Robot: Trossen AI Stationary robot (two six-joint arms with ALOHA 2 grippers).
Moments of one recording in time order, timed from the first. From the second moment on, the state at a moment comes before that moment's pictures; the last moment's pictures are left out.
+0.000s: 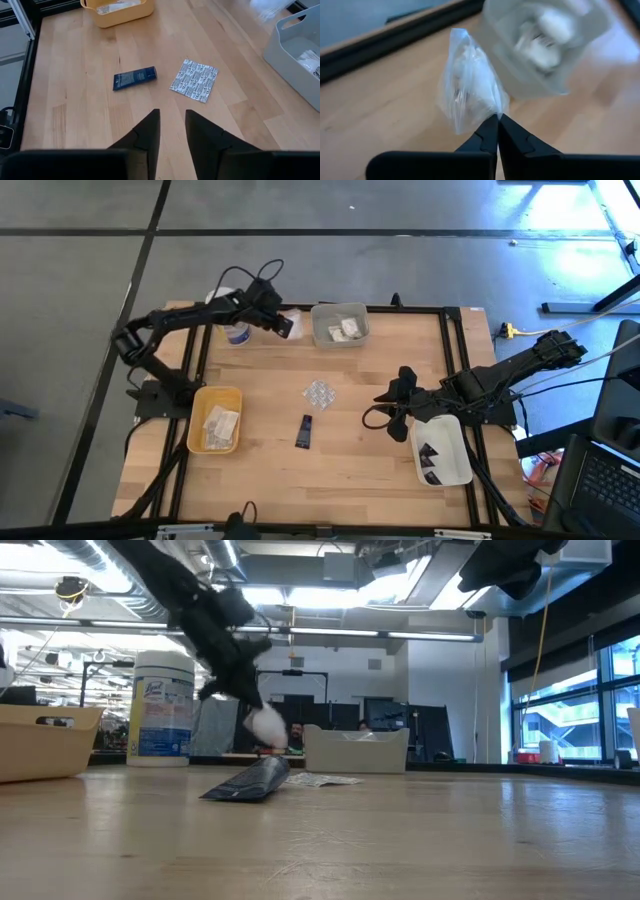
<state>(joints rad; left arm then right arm) 0.74 1.52 0.96 -0.29 0.21 -0.36 0.44 1.14 0.93 -0.55 0.45 0.56</state>
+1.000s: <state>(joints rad) 0.59 1.63 1.02 0.15 0.24 -0.53 0.44 1.14 0.93 -0.55 0.48 0.55</state>
